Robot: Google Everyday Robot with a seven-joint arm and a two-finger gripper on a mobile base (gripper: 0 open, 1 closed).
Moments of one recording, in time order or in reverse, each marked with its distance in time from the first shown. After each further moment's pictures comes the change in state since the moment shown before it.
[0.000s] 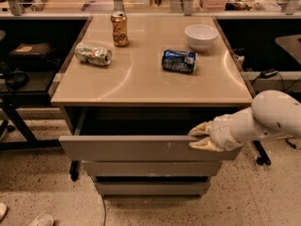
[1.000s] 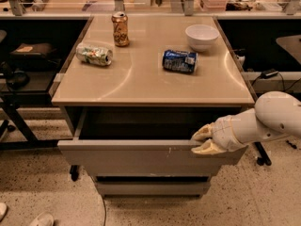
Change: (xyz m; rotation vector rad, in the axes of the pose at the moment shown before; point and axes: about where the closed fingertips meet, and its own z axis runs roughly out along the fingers) arm 0.003 0.003 -0.003 0.002 0.002 0.008
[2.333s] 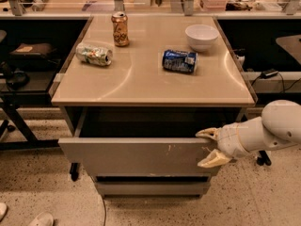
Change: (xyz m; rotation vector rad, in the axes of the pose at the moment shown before) arm 0.012 0.021 0.000 -0.022 -0.013 0.038
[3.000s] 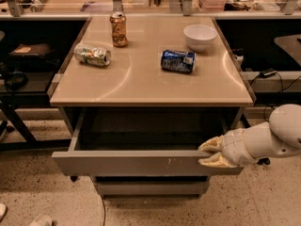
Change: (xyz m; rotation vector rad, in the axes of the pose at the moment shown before) arm -0.004 0.025 -0.014 -0.011 -0.003 0.012
